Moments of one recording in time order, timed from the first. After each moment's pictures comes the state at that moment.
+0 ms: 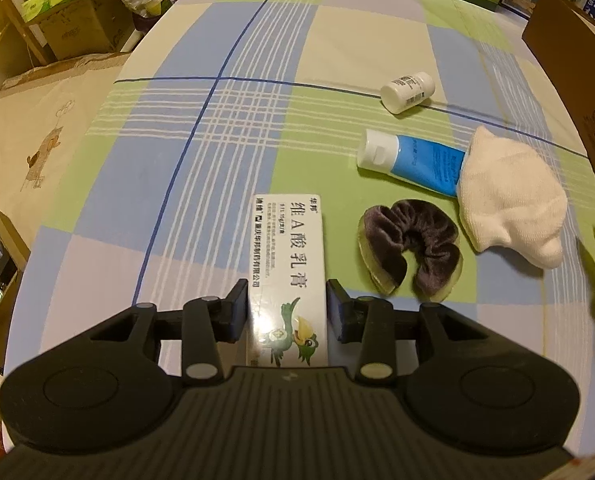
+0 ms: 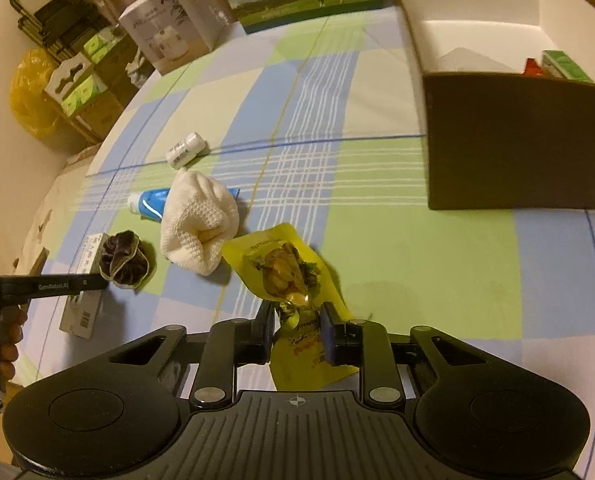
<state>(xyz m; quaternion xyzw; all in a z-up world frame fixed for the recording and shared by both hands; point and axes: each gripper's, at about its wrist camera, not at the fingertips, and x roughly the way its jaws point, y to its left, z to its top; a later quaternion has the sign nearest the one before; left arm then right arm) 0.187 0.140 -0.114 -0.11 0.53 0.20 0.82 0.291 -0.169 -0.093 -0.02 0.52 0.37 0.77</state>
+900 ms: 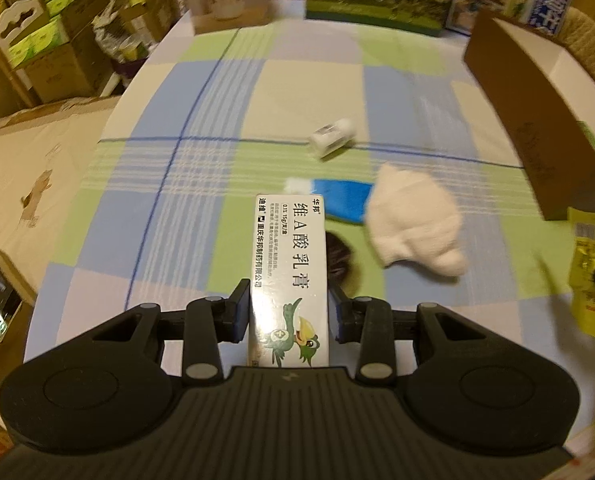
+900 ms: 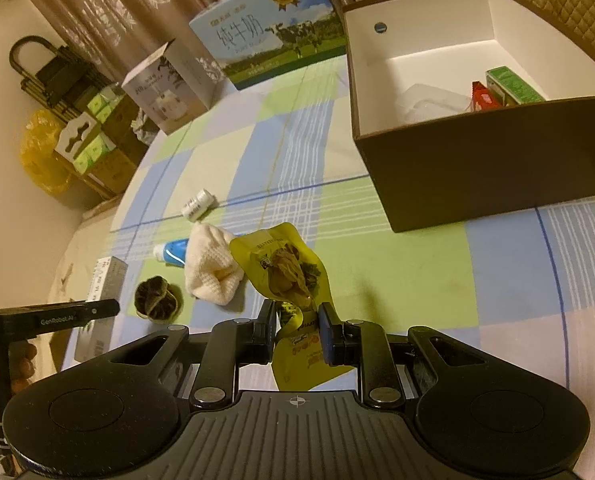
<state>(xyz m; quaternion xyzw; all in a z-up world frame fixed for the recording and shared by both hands) 0.186 0.086 -0.051 -0.08 0.50 0.16 0.85 0.289 -0.218 -0.046 0.05 0.50 0.37 0.78</state>
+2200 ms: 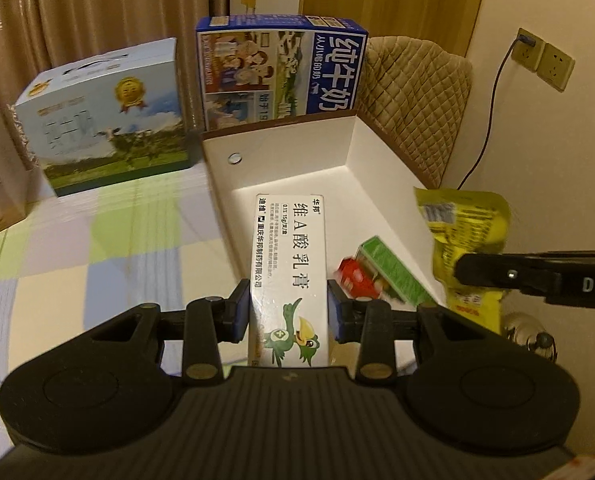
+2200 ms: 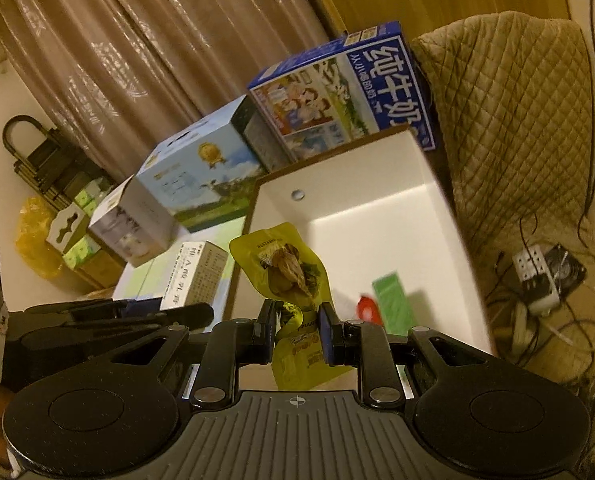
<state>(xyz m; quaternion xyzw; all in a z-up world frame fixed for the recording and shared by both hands) 0.412 -0.132 0.024 -0.02 0.41 -0.02 0.91 0.479 -0.302 0.047 0.10 0.42 0.36 0.83</state>
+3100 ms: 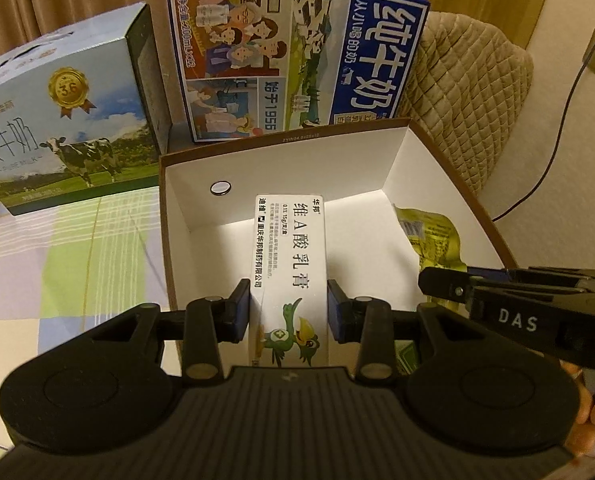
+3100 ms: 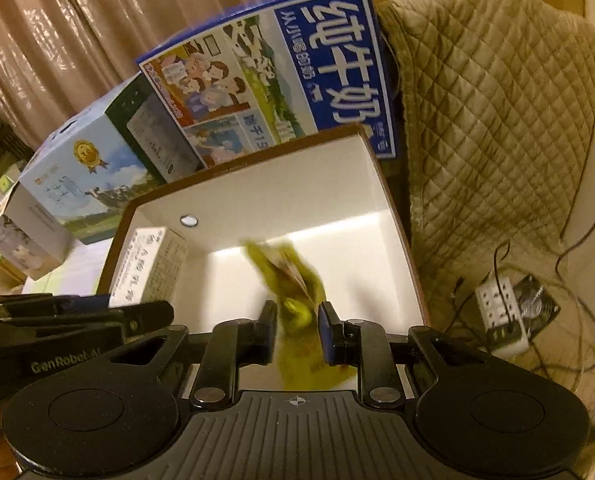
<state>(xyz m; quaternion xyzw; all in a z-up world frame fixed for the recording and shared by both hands) 0.568 -0.133 -0.030 -0.04 0.46 0.01 0.89 0.621 -0.248 -0.024 0.03 0.45 0.28 0.85</state>
